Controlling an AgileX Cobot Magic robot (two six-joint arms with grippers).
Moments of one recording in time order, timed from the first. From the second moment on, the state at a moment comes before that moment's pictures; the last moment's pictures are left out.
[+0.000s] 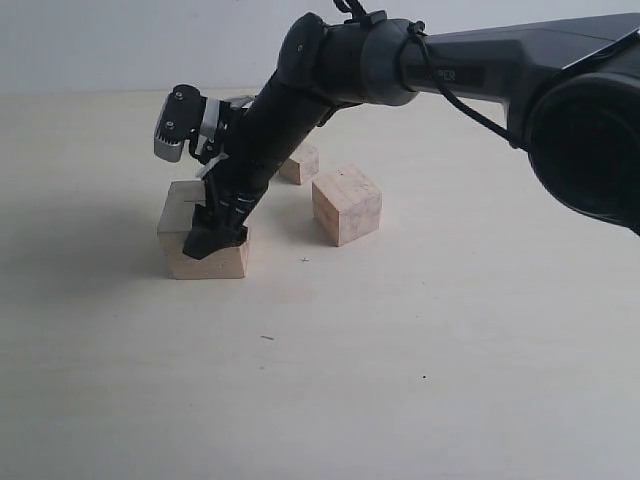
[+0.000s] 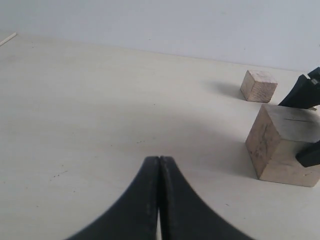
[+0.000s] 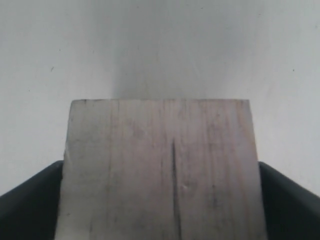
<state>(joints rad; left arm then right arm) 0.01 0.01 0.00 -0.08 0.37 -0.04 0.77 2.39 -1.90 0.68 0.89 -1.27</state>
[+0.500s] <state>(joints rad) 0.01 0.01 0.00 -0.08 0.37 -0.04 0.77 2.25 -1.90 0.71 0.93 -1.23</state>
